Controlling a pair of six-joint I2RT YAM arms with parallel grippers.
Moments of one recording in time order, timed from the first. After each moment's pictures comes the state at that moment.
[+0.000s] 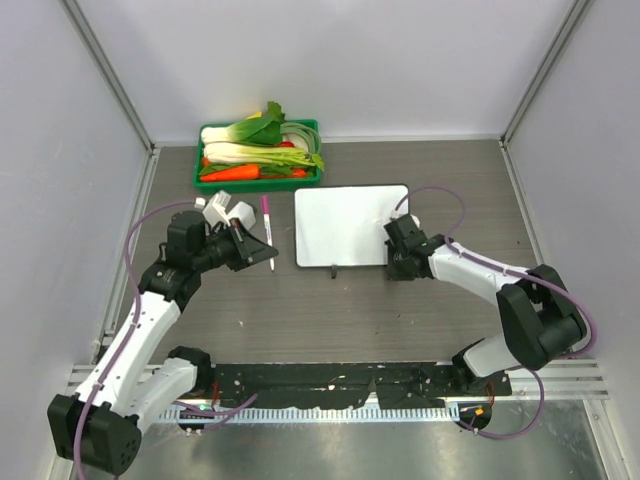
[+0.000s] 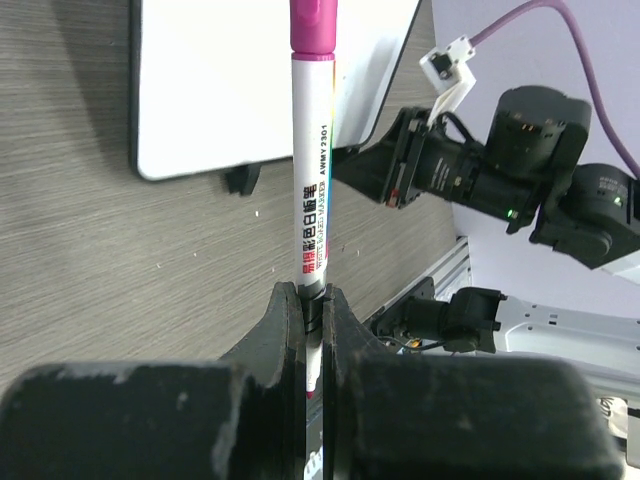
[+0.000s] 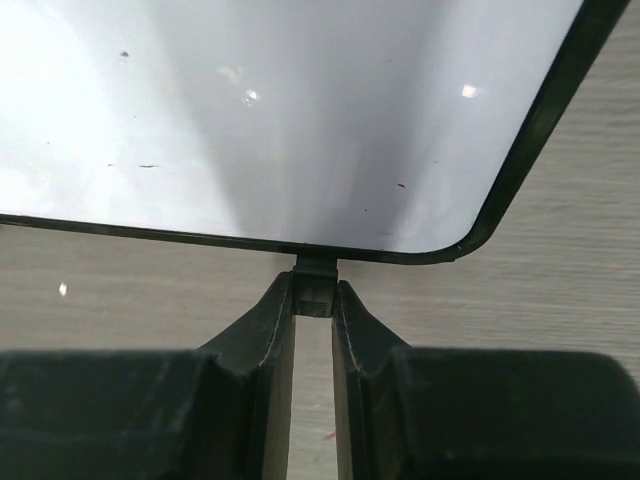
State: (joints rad) left arm -0.26 0.89 0.75 -0.34 0.55 -0.73; right arm 0.47 1.45 0.79 -0.43 0.12 0.45
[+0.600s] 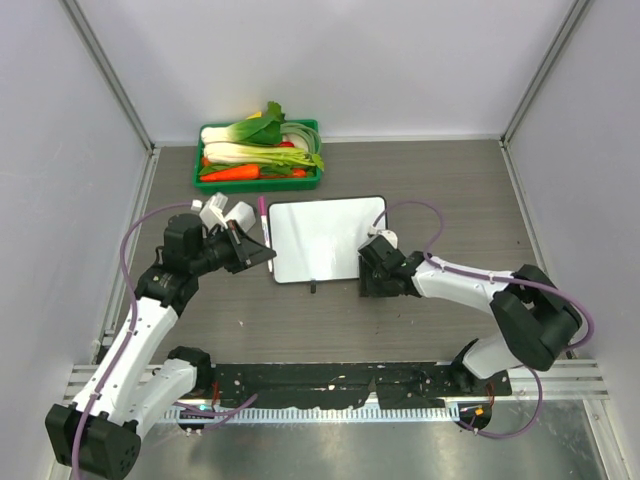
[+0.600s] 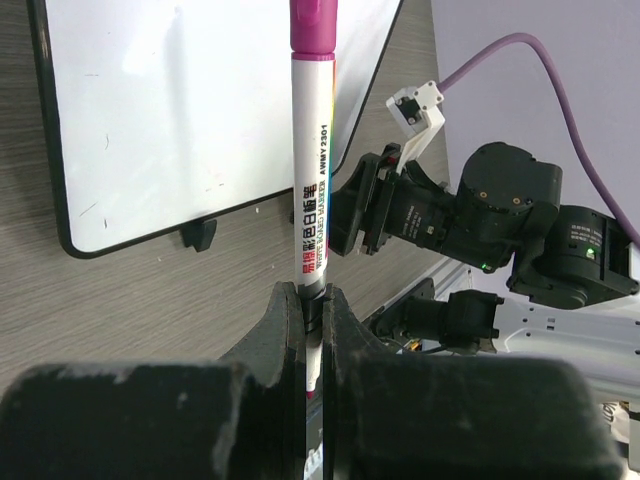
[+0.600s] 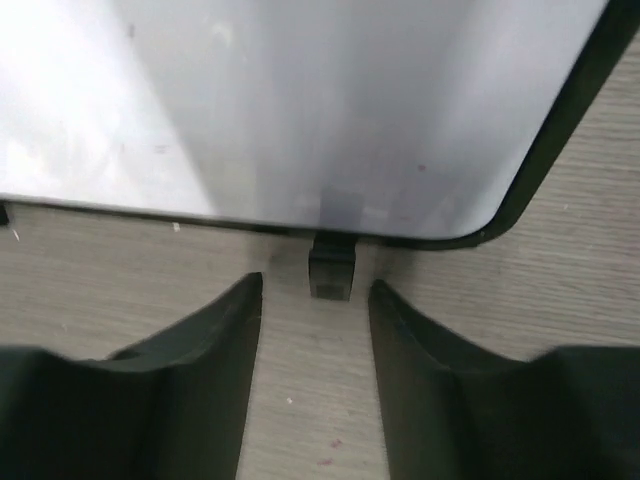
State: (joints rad) left arm -0.26 0.84 0.75 -0.37 0.53 -0.74; right arm 0.74 1.48 0.75 -0.34 0.17 0.66
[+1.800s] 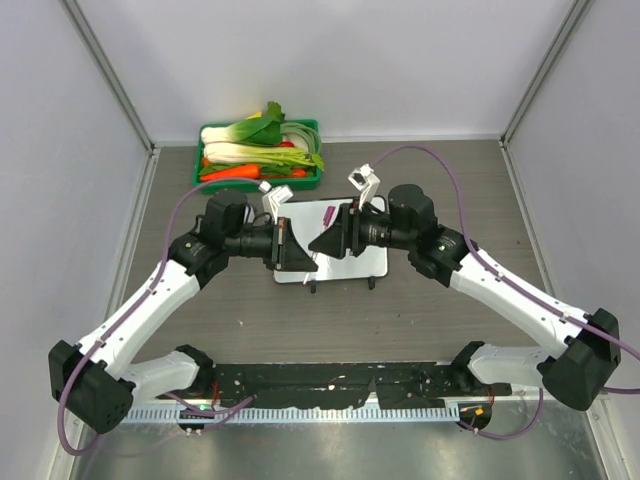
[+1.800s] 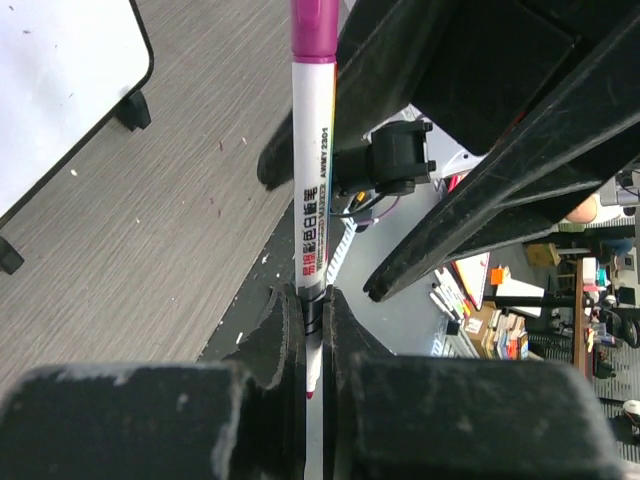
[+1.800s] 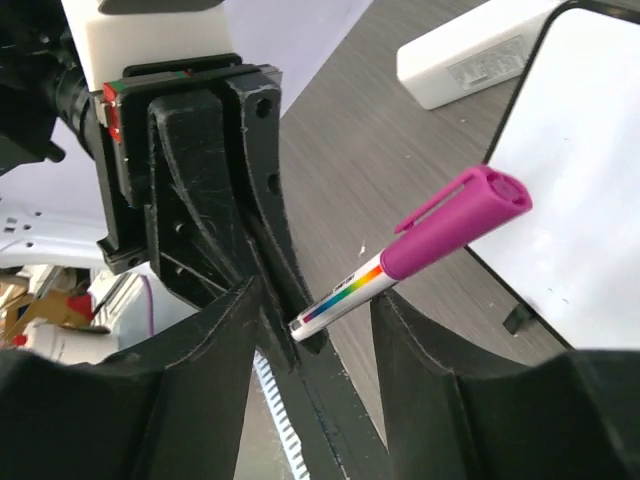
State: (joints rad) left arm -0.53 1.11 0.99 -0.40 0.81 -0.56; right arm 0.74 1.19 1.04 -0.12 -0.44 0.56
